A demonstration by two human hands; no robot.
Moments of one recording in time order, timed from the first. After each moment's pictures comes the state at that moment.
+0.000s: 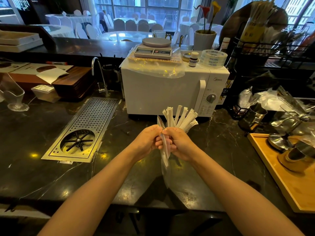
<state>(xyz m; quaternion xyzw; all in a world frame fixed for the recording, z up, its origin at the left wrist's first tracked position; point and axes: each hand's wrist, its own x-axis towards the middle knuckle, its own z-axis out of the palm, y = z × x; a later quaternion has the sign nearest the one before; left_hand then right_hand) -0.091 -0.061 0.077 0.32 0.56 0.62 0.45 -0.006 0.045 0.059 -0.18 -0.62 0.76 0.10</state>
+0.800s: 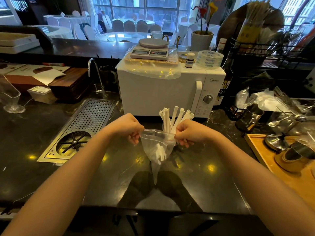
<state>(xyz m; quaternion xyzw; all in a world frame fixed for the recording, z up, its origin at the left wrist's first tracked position) -0.137 -0.070 0.124 0.39 0.81 0.30 0.31 0.014 0.091 0.113 -0.21 -0.89 0.39 -0.08</state>
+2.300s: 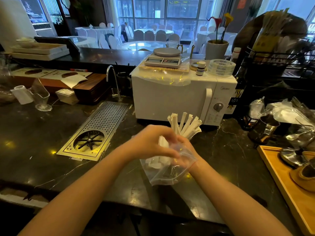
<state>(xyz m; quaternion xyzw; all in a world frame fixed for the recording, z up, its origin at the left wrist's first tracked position) -0.049 -0.084 0.152 0.58 0.74 0.28 0.17 0.007 0.046 0.061 -0.12 -0.36 0.92 0.00</state>
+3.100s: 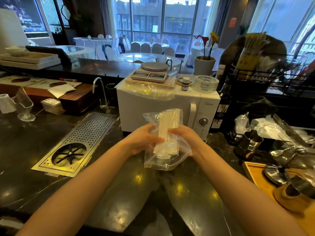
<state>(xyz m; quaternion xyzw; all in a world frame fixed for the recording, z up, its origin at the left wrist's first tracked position) -0.080 -0.006 0.138 0.27 0.68 0.54 0.42 0.011 0.121 0.133 -0.23 -0.52 0.82 0.07</state>
